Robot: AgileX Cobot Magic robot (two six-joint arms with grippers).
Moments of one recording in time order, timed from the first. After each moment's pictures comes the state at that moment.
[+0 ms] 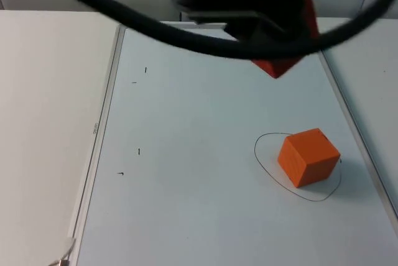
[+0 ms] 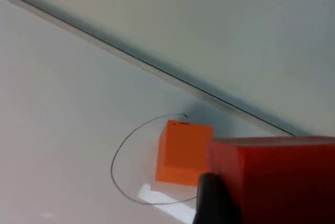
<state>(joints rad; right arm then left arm) 0.52 0.62 -1.04 0.08 0.78 -0.20 -0.68 1.66 -1.22 -0.82 0.58 0.91</state>
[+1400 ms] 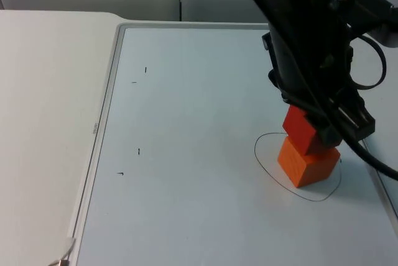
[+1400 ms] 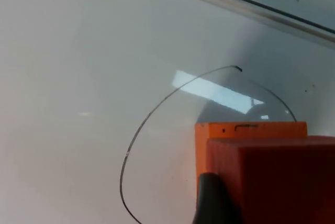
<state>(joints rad) 0.52 0.63 -0.92 0.08 0.76 -0.19 -0.86 2.27 -1.86 -0.16 0.87 0.41</state>
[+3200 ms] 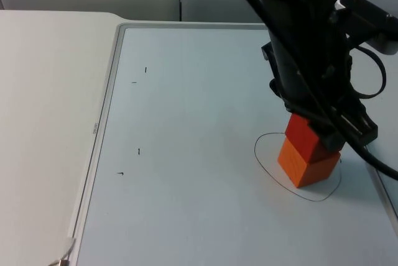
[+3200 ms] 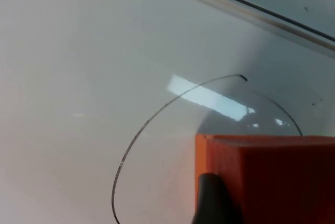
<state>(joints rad) 0.52 0.63 -0.91 0.08 0.69 -0.19 -0.86 2.30 -1.86 -0.18 0.83 0.37</state>
